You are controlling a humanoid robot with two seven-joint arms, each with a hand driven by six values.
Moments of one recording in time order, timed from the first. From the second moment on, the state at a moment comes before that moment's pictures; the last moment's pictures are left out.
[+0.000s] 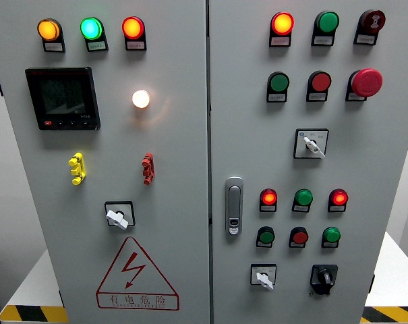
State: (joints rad) left arm -0.01 -0.09 0.04 -0.12 -0.07 -0.02 -0.15; right arm 0.07 0.13 0.57 -0.10 -0.46 0.18 0.02
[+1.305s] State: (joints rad) left arm -0.01 -0.09 0.04 -0.12 -0.07 -0.02 -0.15; right arm 0.07 0.13 1.14 -0.04 -1.04 0.18 0.01
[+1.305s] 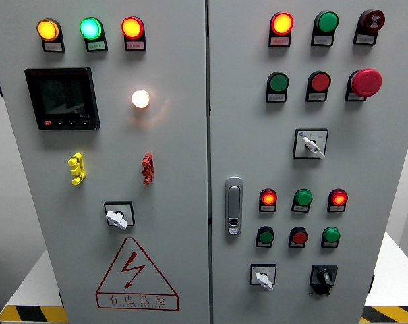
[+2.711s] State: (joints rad) left arm -0.01 -0.09 0.04 -0.12 -0.07 -0.02 -0.15; right arm 0.01 0.13 1.60 0.82 -1.47 0.18 0.01
